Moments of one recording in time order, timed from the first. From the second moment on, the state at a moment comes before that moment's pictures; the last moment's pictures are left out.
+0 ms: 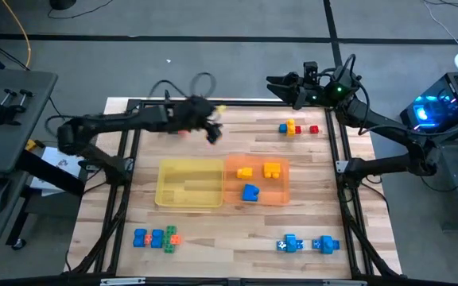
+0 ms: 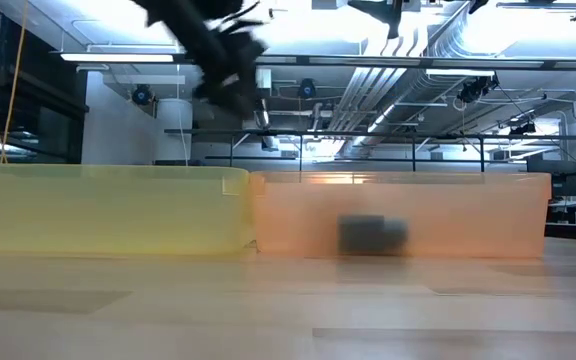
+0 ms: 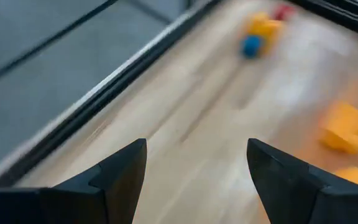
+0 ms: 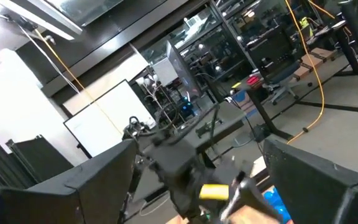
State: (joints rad) left arm 0.34 1.44 1.12 -0.42 -0.26 -0.27; right arm -0.57 1.14 1.07 0.27 -0.39 0.65
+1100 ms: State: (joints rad) left arm 0.78 1.59 0.89 -0.66 -0.16 -0.59; right arm -0.57 1.15 1.07 0.19 -0.35 0.65
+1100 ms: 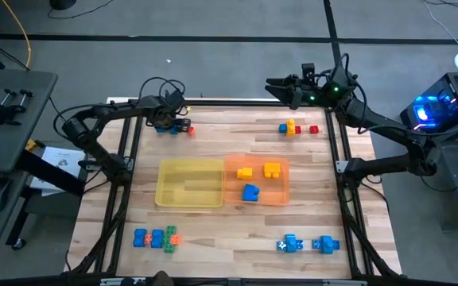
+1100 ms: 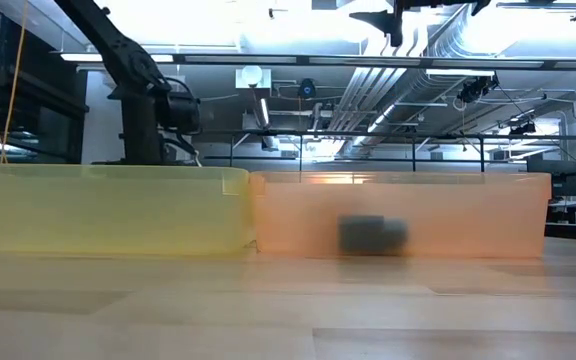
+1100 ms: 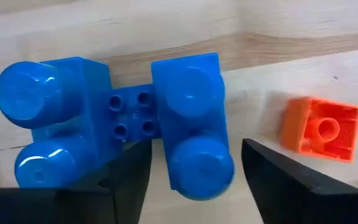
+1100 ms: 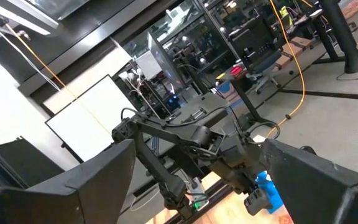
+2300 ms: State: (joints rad) left arm 0.08 1.66 1.03 0.09 0.08 -0.20; right arm -0.57 1.15 1.07 0.18 -0.35 0.65
